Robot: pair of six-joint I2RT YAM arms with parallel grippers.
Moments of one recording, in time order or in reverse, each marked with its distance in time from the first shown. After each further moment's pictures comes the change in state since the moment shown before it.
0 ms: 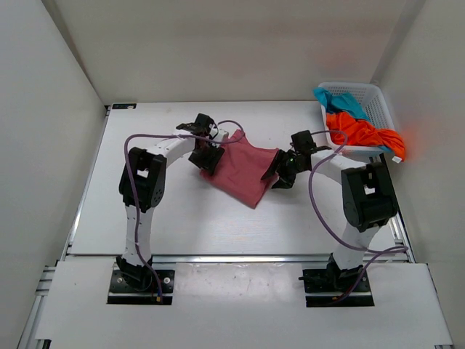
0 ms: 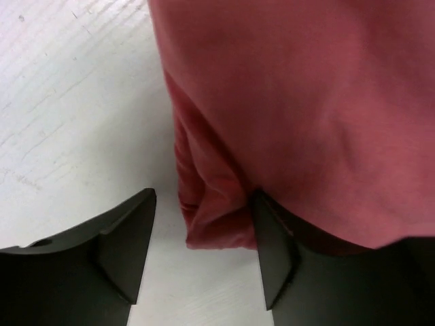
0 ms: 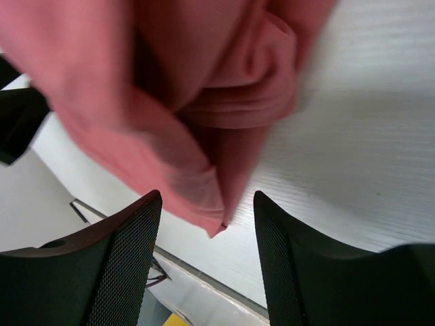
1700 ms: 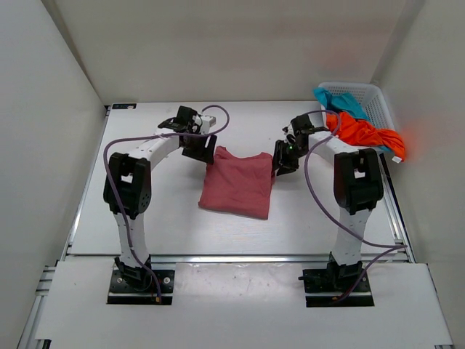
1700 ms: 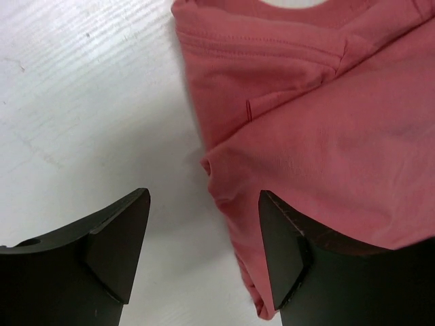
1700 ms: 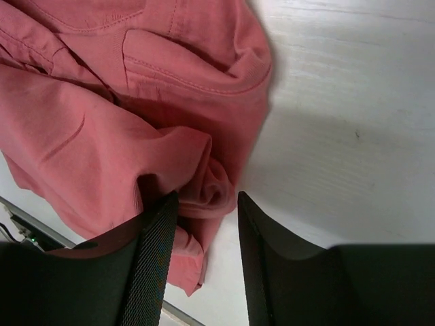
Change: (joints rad) left arm 0.089 -0.167 -0.114 0.122 0.182 -0.124; right arm -0.056 0.212 0.326 -0.233 0.026 -0.438
